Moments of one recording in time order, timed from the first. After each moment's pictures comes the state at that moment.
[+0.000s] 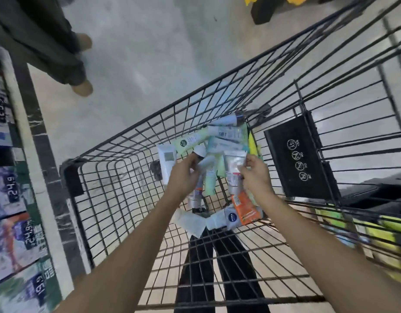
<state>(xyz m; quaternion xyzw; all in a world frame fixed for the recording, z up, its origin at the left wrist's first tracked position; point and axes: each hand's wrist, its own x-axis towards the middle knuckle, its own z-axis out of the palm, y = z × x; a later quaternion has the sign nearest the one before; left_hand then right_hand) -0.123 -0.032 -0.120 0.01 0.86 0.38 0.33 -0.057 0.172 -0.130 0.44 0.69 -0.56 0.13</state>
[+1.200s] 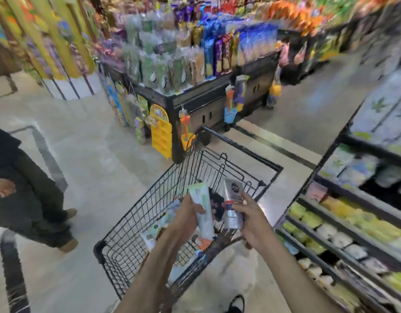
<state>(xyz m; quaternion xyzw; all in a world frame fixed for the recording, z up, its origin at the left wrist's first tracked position) 0.091 -0.021 0.322 0.09 0.58 0.66 0.47 0.232 0.119 0.296 0.31 0.42 -0.83 -0.18</state>
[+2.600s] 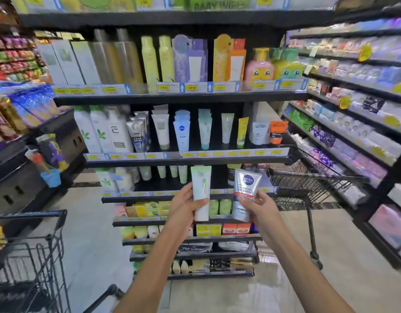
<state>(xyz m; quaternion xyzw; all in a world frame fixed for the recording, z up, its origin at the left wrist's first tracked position) 0.690 0.220 0.404 0.39 0.41 0.54 0.62 0.915 0.203 0.399 0.48 0.38 -0.56 -0.56</state>
